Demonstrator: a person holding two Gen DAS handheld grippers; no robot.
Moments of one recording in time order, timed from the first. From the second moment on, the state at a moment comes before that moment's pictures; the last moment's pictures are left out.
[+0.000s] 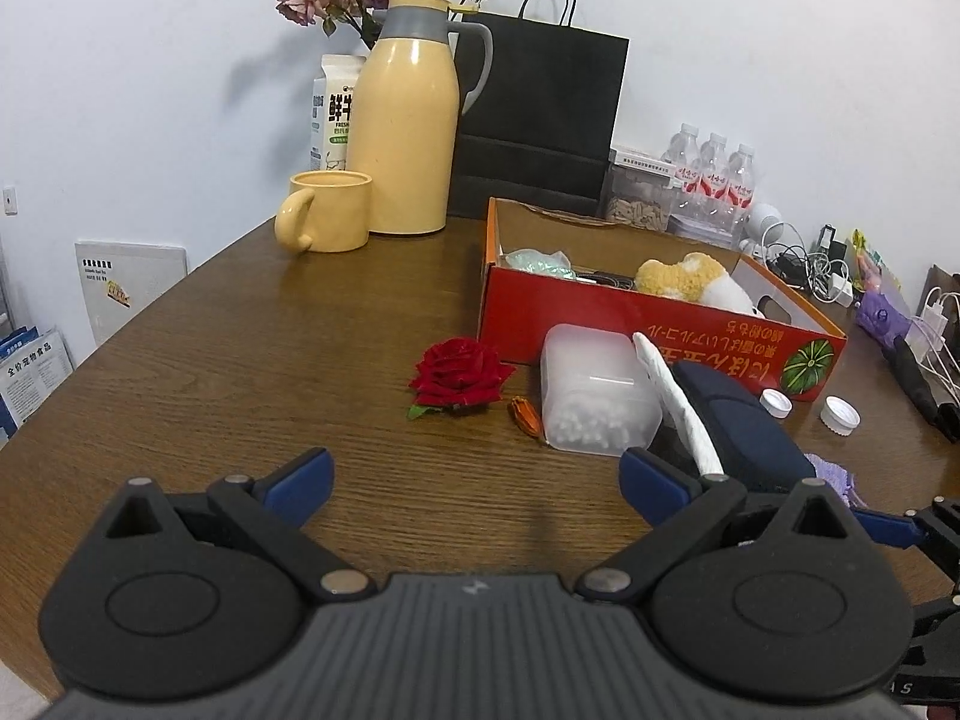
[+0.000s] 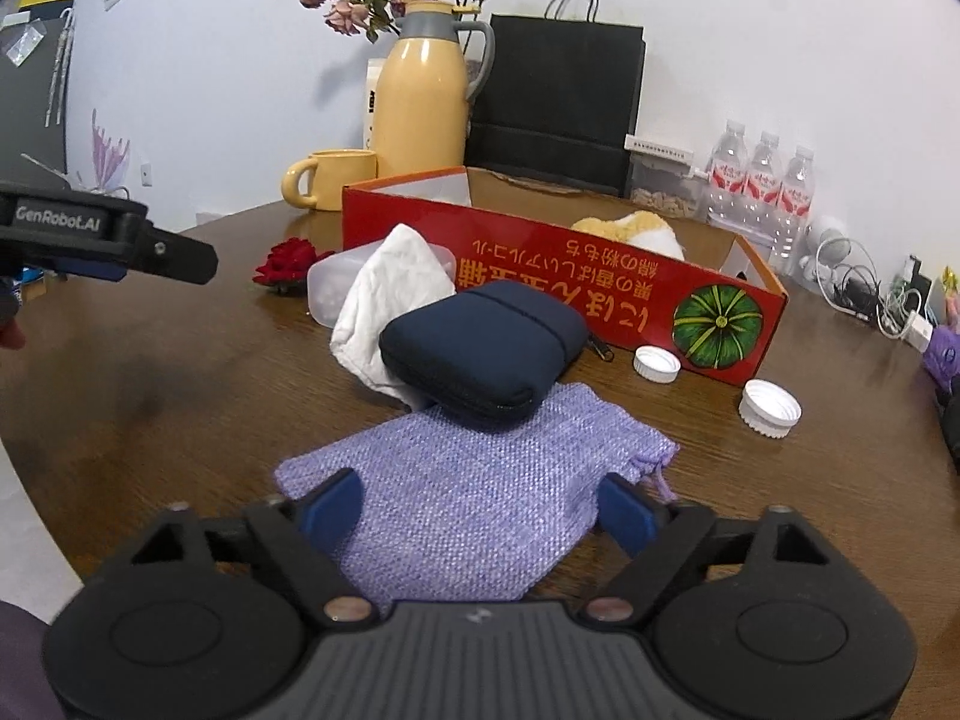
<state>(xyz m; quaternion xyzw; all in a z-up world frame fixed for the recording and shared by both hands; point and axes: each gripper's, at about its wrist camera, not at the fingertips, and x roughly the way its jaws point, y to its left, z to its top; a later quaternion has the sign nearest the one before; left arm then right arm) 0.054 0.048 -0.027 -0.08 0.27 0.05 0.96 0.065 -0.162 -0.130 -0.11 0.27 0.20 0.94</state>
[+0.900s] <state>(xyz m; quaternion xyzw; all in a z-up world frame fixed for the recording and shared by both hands) 0.048 0.045 -0.027 -0.07 0.27 0.05 0.96 0.060 -0.175 -0.125 -0.07 0.31 0.21 0.92</state>
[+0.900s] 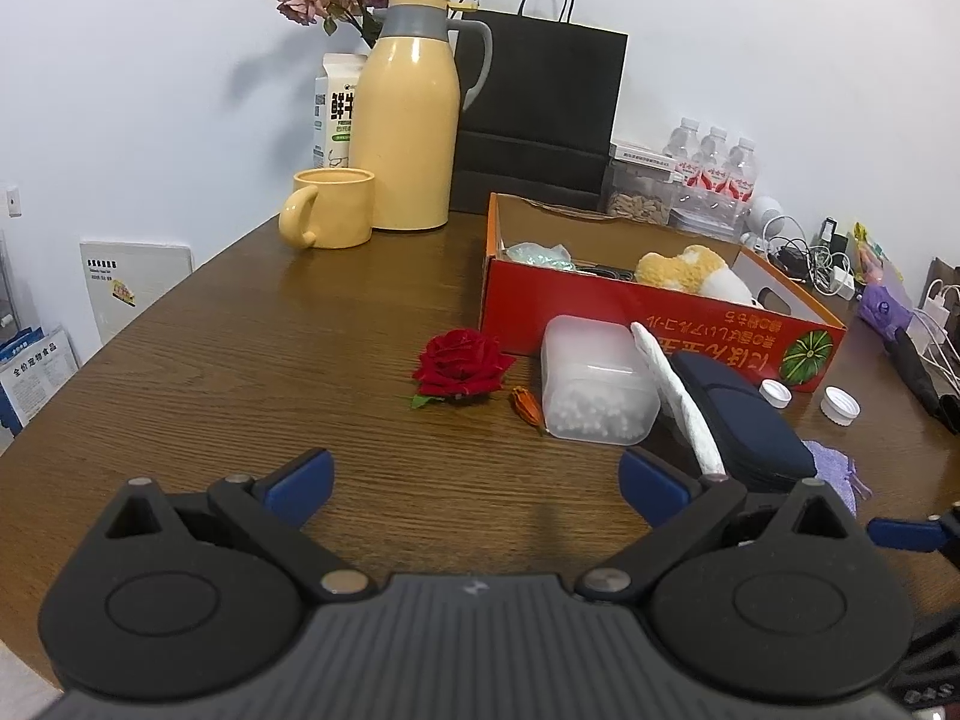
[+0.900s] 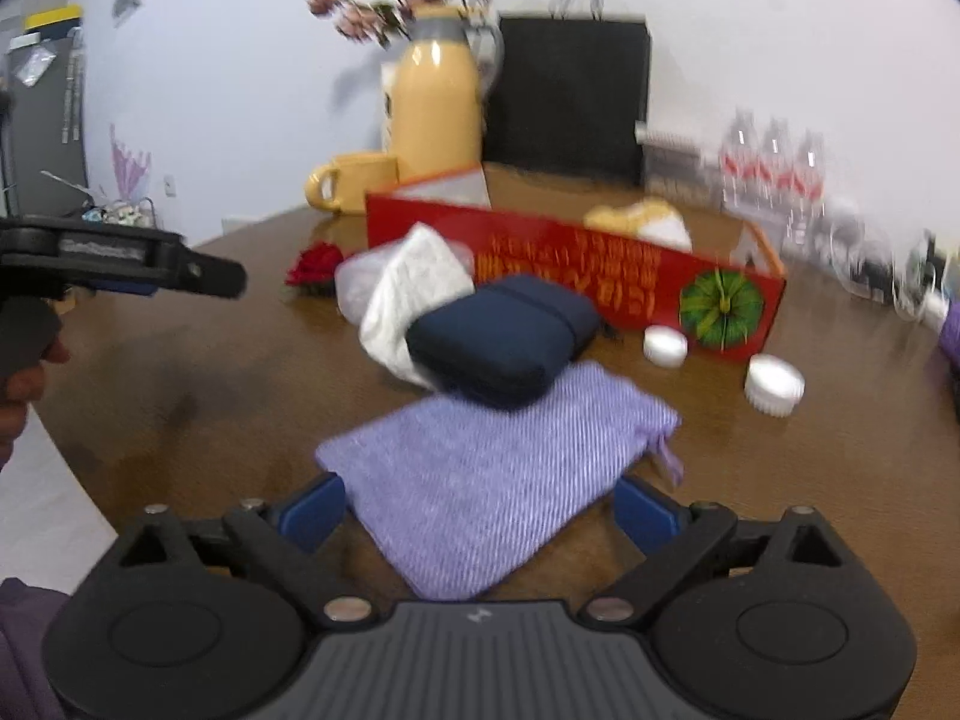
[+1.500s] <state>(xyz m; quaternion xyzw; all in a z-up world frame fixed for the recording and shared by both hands) 0.049 0.047 -0.034 -0.08 0.28 0.05 0.95 0.060 -0.171 -0.131 -0.07 0.27 0.21 0.94</state>
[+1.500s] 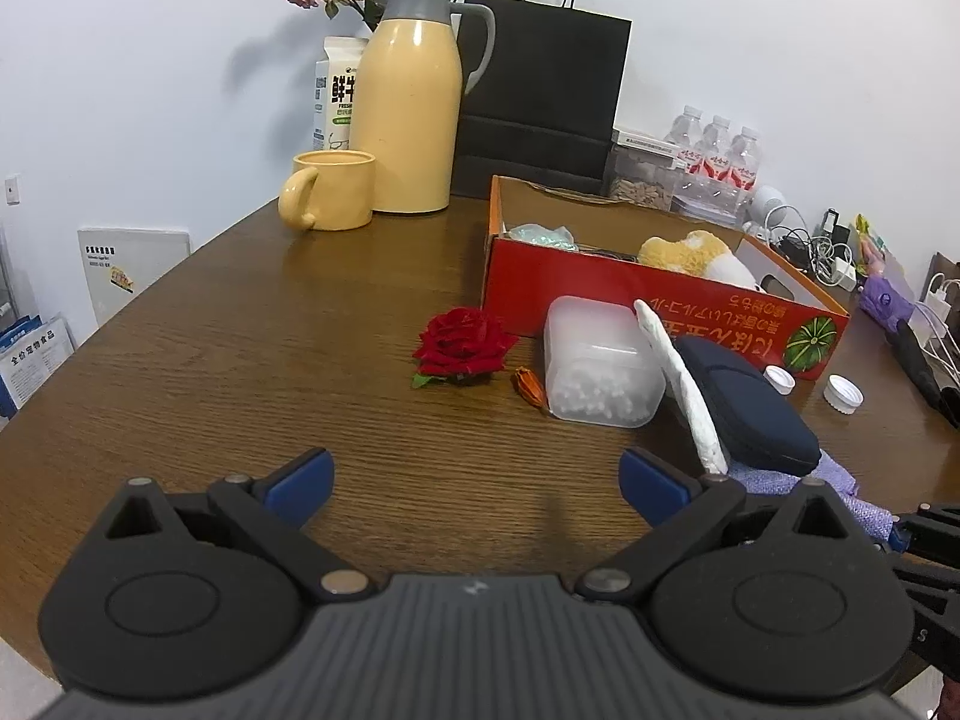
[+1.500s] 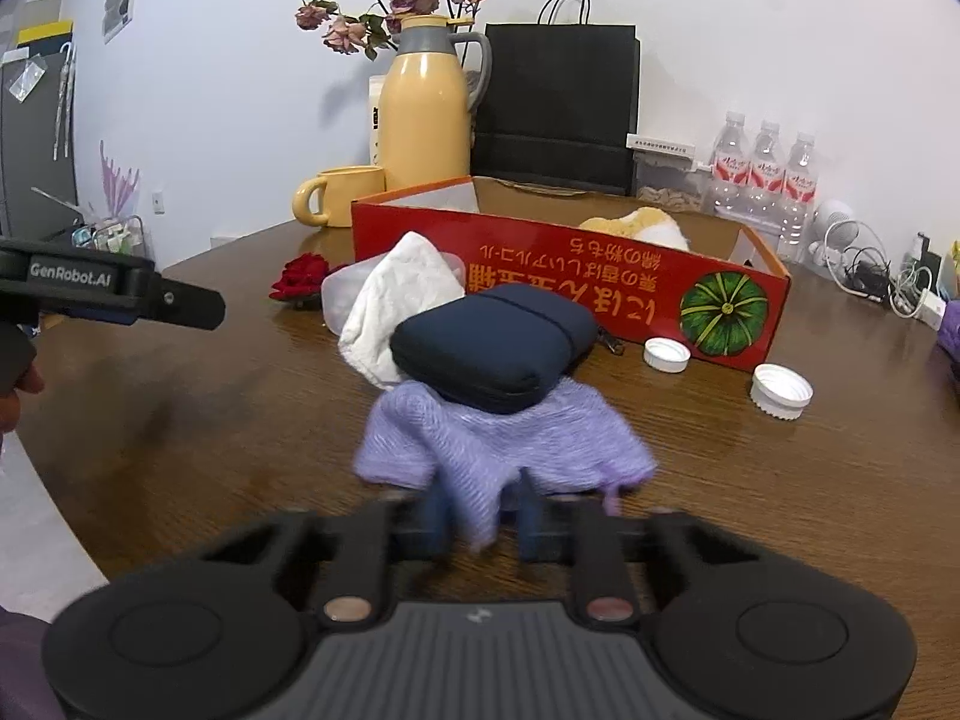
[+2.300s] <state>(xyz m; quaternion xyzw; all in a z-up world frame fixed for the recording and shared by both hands) 0.056 0.030 -0.031 -0.07 0.29 0.04 0.95 0.052 -0.231 -0.063 -0.05 0.13 0.16 0.98</state>
